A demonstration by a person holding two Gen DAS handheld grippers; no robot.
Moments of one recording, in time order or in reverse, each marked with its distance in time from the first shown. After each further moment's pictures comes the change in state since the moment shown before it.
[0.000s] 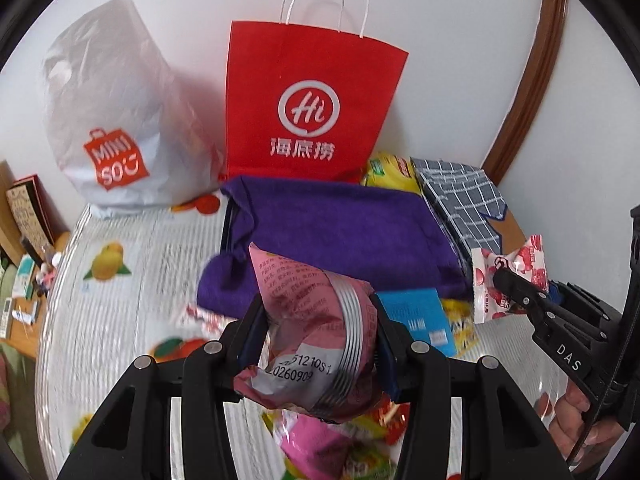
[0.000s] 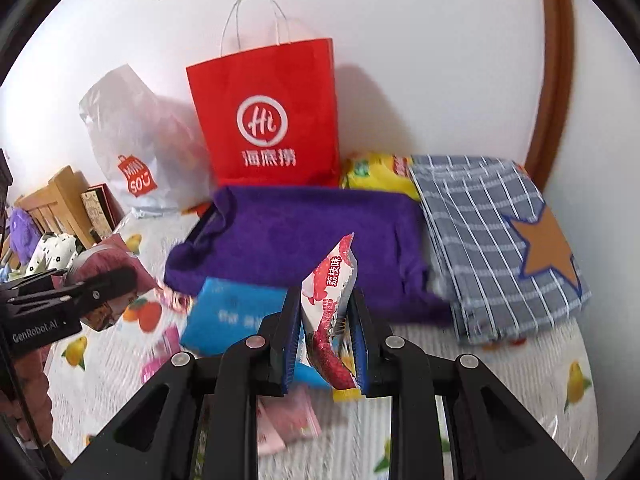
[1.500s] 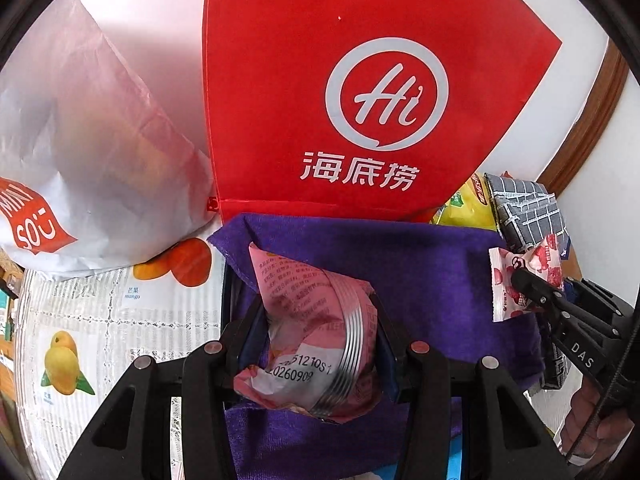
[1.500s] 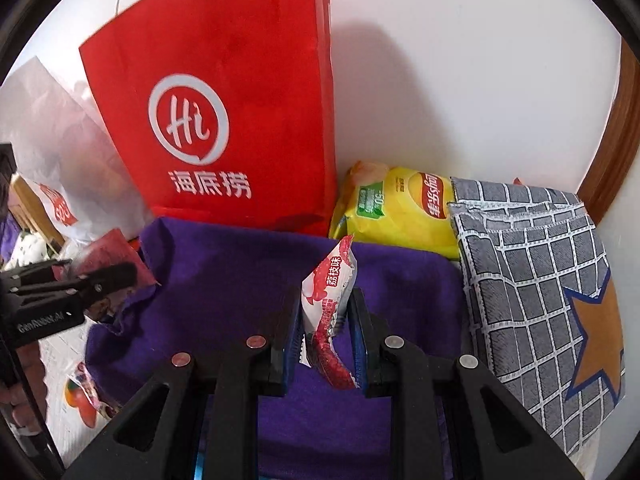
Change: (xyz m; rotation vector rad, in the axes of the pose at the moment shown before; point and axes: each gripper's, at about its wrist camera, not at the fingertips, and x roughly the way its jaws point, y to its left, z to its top) left arm 0.150 0.043 0.086 -0.029 0.122 0.018; right arm 0.171 -0.024 0.092 -0.034 0.129 -0.028
